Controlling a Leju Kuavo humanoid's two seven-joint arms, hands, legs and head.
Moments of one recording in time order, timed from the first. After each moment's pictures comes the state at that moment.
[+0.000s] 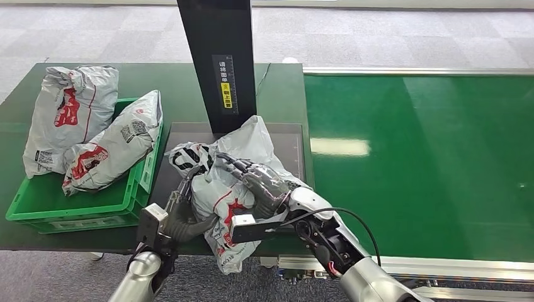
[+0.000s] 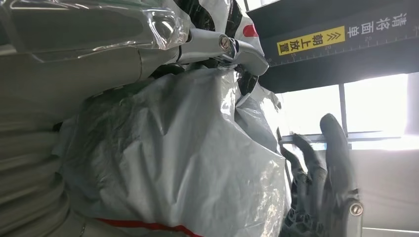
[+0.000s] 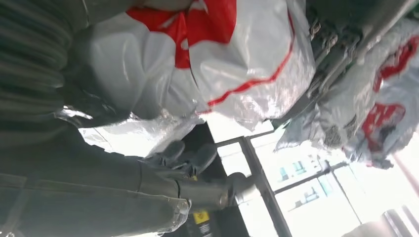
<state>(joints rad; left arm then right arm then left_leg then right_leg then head) -0.23 -0.06 -0.18 -1.04 -0.08 -0.28 -0.61 -0.62 0.11 0.67 -0.71 0.72 -0.16 -0.64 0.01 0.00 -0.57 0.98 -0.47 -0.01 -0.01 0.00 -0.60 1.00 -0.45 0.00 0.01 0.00</state>
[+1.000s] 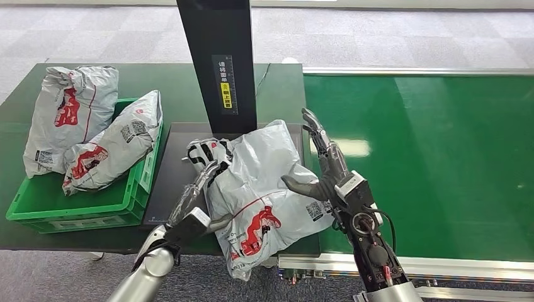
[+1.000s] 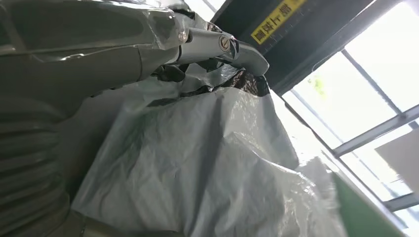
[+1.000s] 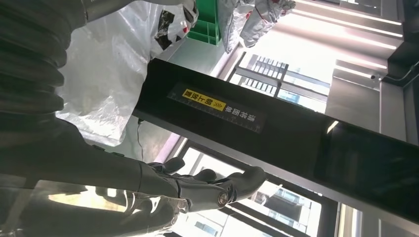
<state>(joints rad) -0.28 -0.04 -0.29 -1.08 -0.53 -0.02 -0.46 -0.44 0.04 0.28 -1.07 0.16 0.13 -0.70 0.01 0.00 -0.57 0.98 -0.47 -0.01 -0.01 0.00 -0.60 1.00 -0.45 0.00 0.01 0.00</state>
